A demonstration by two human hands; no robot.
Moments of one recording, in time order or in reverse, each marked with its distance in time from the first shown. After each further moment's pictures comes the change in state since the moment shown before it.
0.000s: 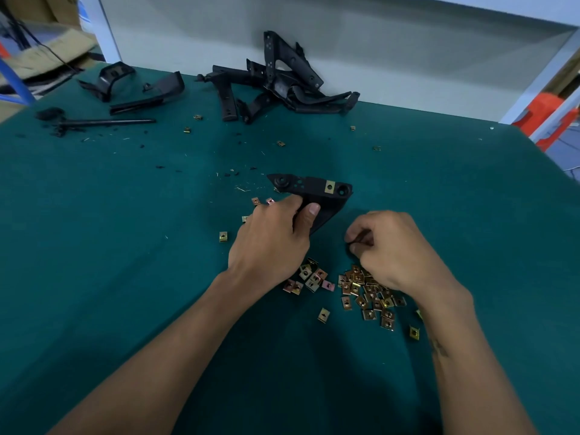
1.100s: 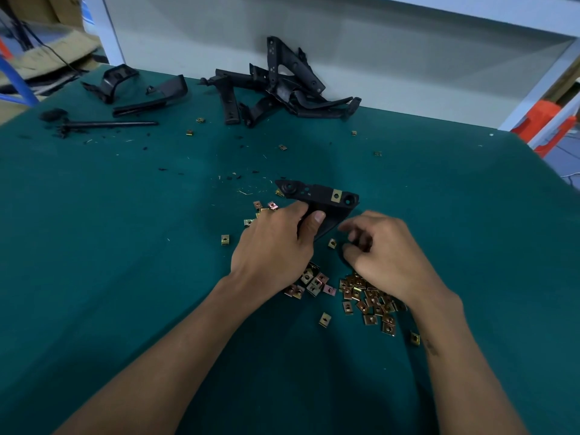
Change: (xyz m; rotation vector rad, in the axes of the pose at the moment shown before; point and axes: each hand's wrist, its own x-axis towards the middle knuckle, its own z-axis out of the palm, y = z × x) left_hand -0.002 0.004 0.000 0.043 0.009 0.018; right_hand 0.006 0.007 0.012 0.077 0.069 -0.137
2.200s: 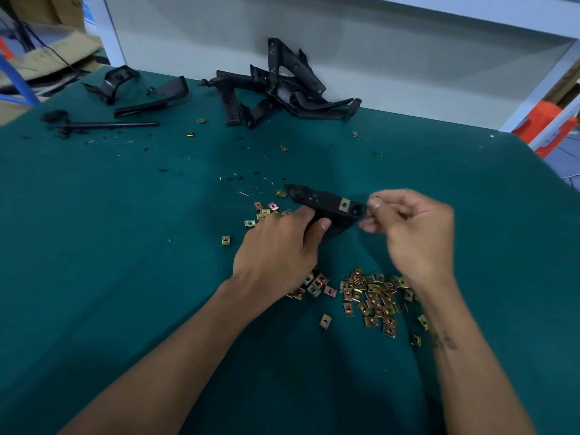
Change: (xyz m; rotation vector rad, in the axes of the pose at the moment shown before) left_hand -0.004 0.005 -0.001 0.080 -0.038 0.055; right_hand 0.007 -0.003 -0.008 0.635 0.474 0.142
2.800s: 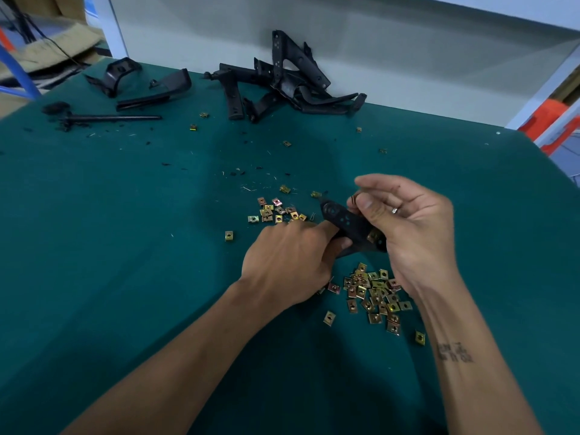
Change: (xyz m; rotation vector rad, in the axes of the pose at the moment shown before) left_hand -0.008 0.007 0.003 0.162 -0.044 0.244; right_hand -0.015 -0.033 0.012 0.354 -0.182 0.010
